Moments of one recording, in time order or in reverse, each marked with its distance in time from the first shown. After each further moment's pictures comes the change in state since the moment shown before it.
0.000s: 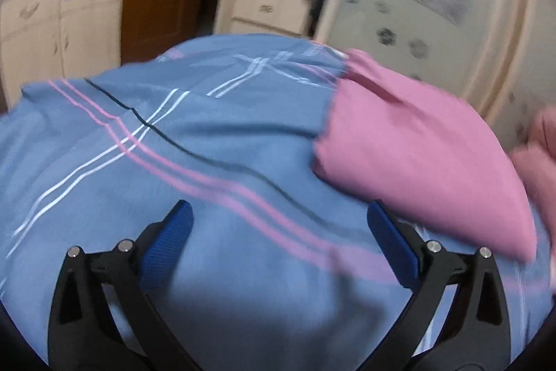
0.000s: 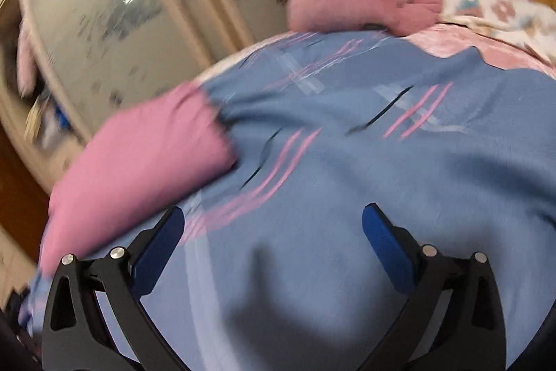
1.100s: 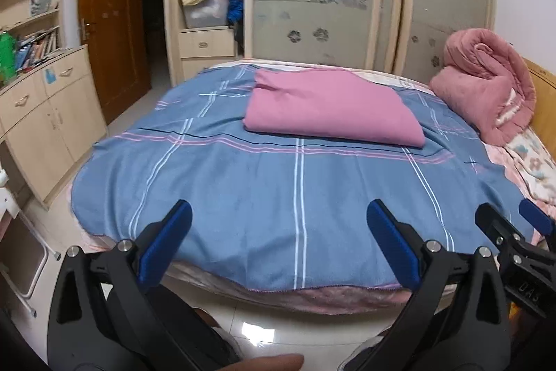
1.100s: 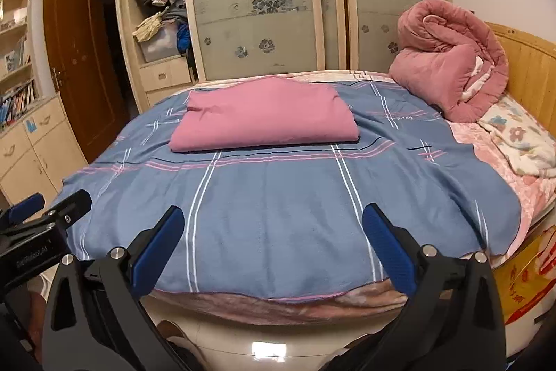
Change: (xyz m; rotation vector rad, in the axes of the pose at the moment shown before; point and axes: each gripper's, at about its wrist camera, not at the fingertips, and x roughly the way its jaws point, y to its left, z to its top) left arm -0.357 -0.038 -0.062 0.295 0.005 -0.107; right arm -0.316 0.132 -0.097 -0.441 -0.003 0.142
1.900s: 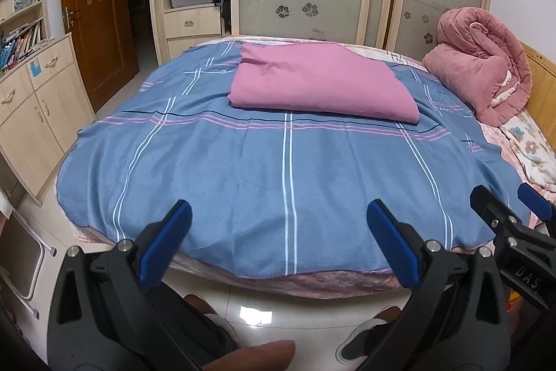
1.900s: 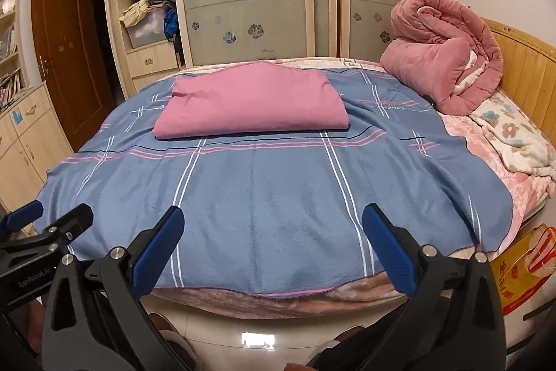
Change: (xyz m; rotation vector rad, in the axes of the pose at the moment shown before) left arm 0.028 -0.010 -0.008 0.033 0.099 -0.048; right arm 0.022 0.004 -0.001 -0.026 0.062 -0.060
